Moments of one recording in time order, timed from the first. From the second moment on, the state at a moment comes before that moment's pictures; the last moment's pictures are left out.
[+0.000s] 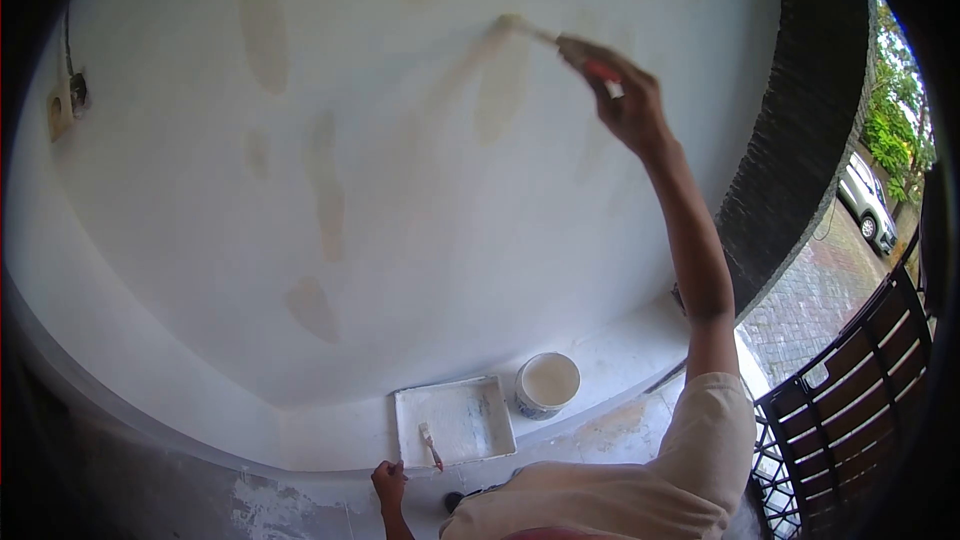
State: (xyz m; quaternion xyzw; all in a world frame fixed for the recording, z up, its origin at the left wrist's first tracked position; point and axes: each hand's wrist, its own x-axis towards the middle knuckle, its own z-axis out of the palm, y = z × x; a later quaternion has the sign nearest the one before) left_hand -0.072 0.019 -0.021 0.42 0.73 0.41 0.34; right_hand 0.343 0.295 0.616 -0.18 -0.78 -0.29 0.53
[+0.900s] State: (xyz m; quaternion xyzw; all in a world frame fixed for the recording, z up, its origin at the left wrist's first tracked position) left_hand -0.108 0.012 -0.027 0.45 0.67 0.42 0.42; right_hand 0.300 0.292 0.532 -0.29 -0.78 -0.21 0.52
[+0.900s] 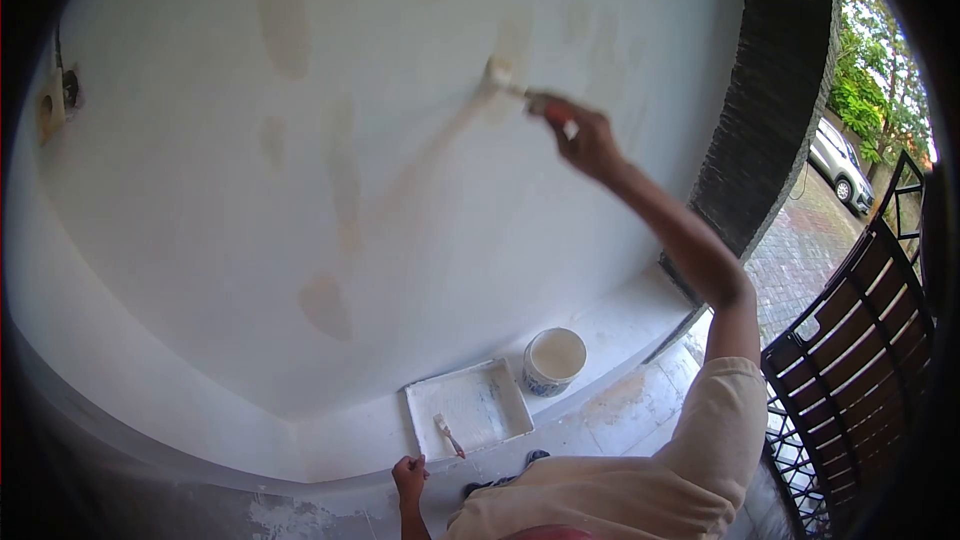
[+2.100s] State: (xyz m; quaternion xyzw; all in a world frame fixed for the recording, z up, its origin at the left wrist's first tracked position) left_hand -0.119 0.045 -0.040 0.45 0.67 0.44 0.40; right_hand 0.286 0.255 0.520 -0.24 -0.85 -0.23 0.41
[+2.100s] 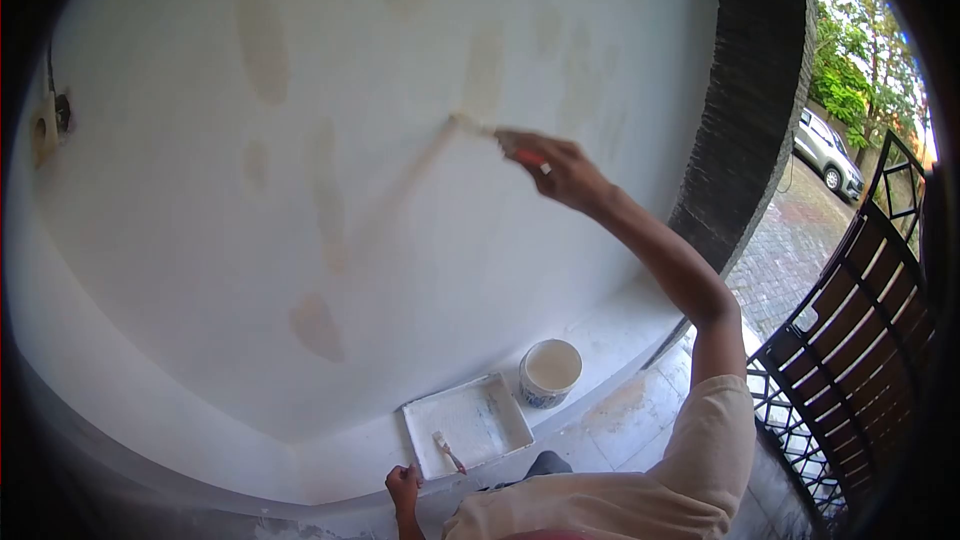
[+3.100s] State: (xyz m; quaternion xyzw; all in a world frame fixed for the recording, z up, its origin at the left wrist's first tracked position) left_hand -0.091 0.068 -0.039 0.49 0.65 0.38 0.44; right_hand 0.267 0.254 0.539 -0.19 -0.80 -0.26 0.50
